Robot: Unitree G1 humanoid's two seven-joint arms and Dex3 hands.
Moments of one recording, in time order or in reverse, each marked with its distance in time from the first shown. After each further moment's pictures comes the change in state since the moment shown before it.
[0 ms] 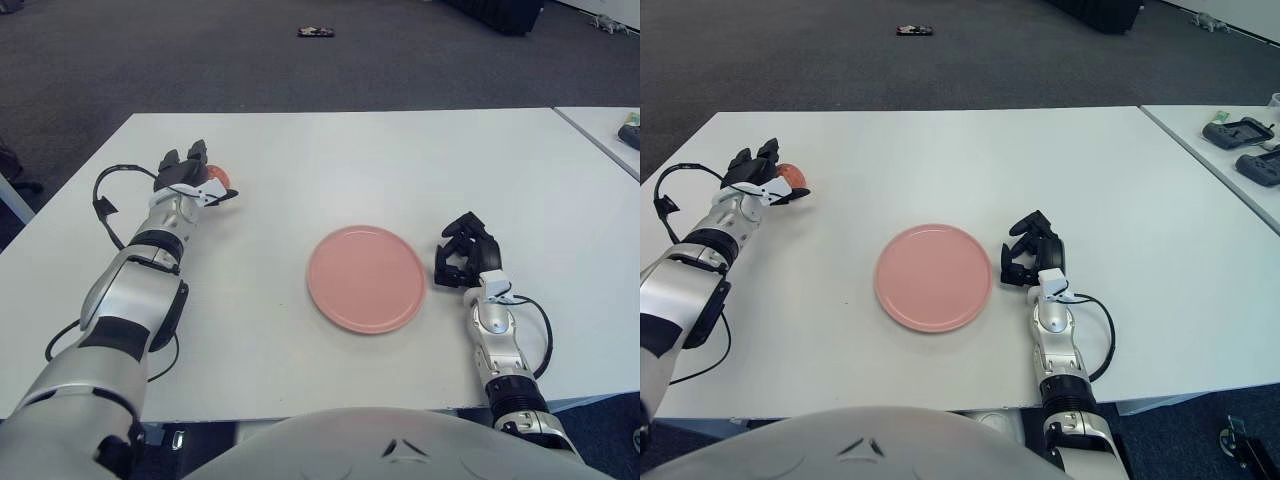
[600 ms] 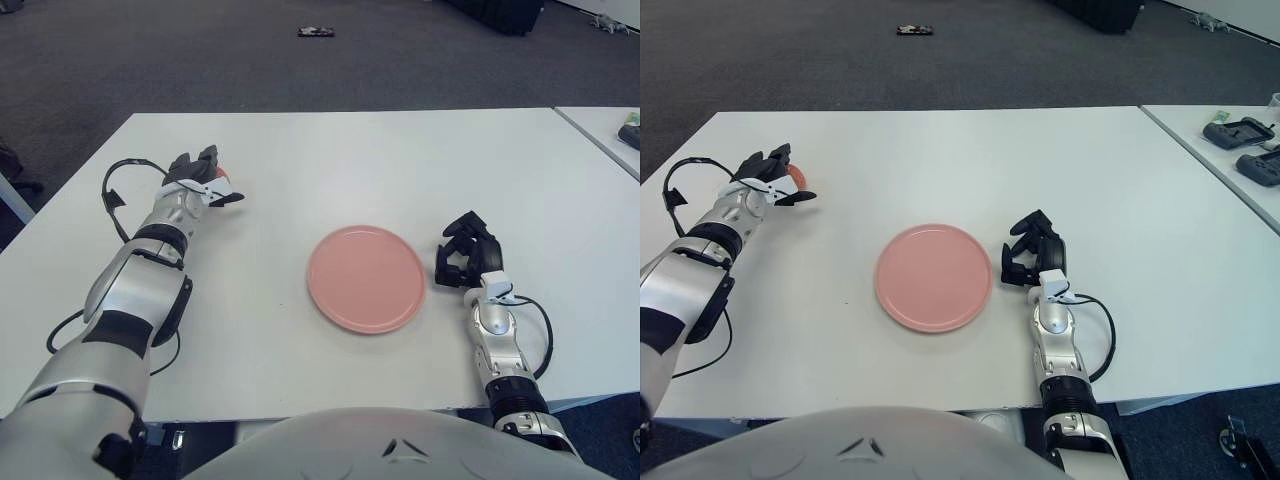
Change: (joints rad) left arm -0.028 -0.013 -0.038 0.015 0.030 0.015 -0.118; right arm 0.019 0.003 -0.004 -0.016 -0.002 -0.032 -0.012
